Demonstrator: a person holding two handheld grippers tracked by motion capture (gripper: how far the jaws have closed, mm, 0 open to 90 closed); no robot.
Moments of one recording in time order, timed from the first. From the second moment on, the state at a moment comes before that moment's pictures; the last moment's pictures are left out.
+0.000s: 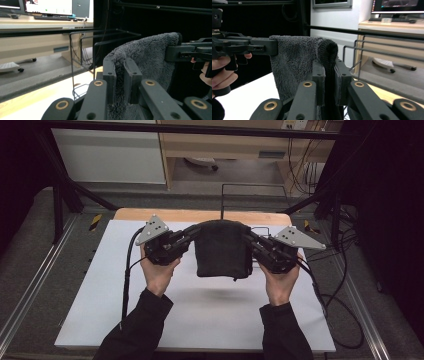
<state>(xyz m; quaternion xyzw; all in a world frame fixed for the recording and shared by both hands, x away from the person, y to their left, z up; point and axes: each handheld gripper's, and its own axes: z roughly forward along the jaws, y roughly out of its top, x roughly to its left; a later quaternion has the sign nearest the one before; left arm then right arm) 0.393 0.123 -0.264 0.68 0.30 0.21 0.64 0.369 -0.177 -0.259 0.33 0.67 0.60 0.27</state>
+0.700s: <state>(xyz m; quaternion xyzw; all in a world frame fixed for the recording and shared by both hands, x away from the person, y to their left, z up) 0.415 0.082 -0.225 0.65 0.27 0.22 0.67 0.371 -0.207 -0.226 0.34 0.63 0.63 0.32</state>
